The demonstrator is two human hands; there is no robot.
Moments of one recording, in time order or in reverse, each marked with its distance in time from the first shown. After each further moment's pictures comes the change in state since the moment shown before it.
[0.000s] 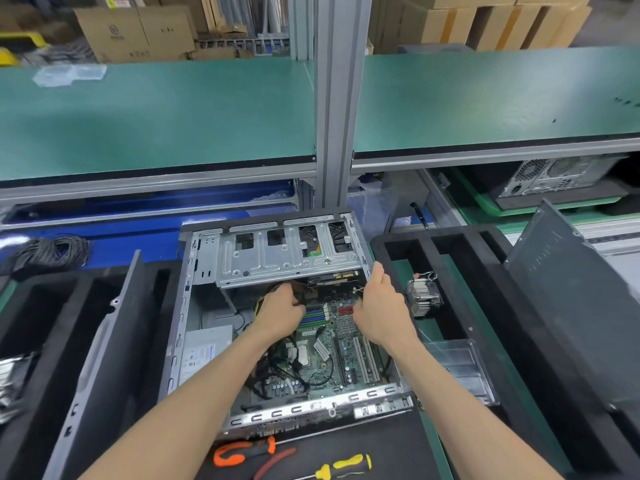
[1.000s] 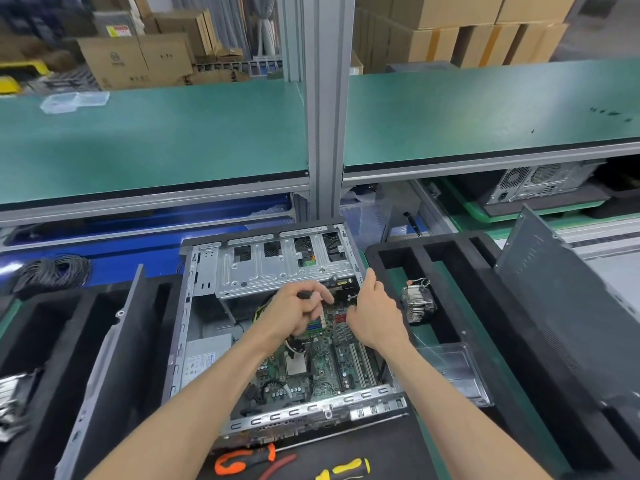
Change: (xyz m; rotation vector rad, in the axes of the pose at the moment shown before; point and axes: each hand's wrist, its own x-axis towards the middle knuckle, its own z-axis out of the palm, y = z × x) left_hand -0.045 0.045 -0.030 -0.764 -0.249 0.230; right_hand -0.003 -0.001 -0.002 0.044 -0.015 0.048
